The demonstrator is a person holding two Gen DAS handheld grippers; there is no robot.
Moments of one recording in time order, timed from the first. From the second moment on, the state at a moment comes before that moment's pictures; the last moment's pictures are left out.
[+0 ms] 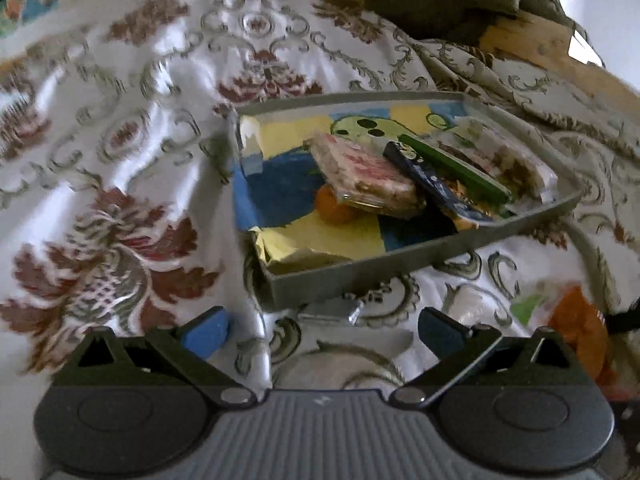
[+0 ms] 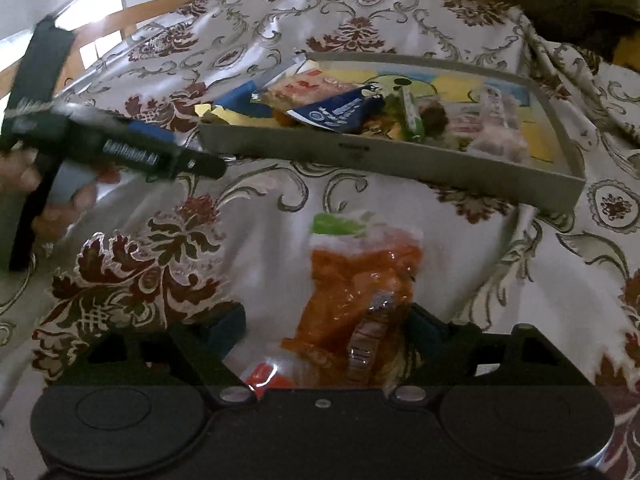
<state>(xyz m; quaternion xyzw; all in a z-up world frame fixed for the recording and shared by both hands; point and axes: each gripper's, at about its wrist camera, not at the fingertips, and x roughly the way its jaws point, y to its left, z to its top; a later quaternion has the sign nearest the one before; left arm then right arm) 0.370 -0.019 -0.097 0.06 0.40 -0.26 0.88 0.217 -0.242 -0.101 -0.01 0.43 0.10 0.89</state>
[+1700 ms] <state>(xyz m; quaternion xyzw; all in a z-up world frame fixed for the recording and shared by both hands) 0.381 -0.009 -0.108 -0.02 0.44 -0.28 0.85 0.222 -0.227 -0.104 0.00 0.42 0.10 0.90</state>
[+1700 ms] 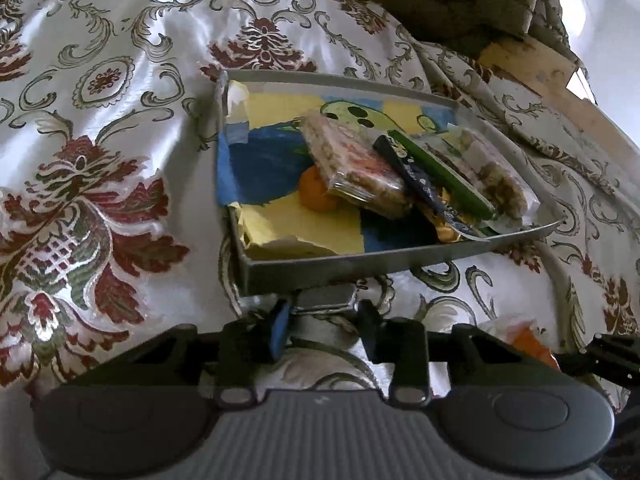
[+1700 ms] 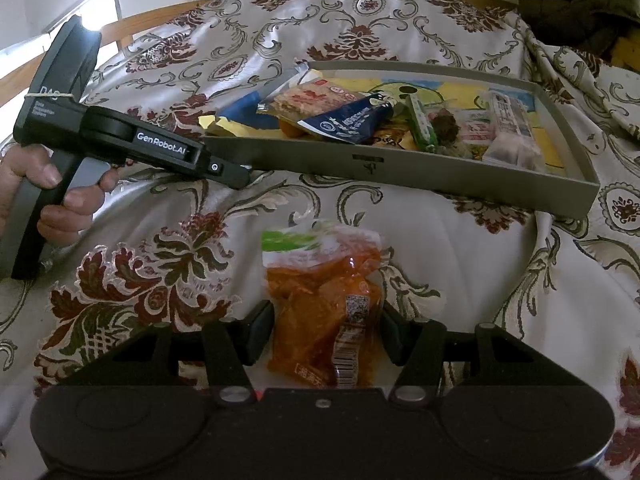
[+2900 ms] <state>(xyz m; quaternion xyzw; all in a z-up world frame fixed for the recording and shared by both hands) 0.318 -0.017 -0.086 0.00 0.41 -0.23 0.88 0.214 -0.226 -0.099 -0.02 0.41 0.10 0.91</state>
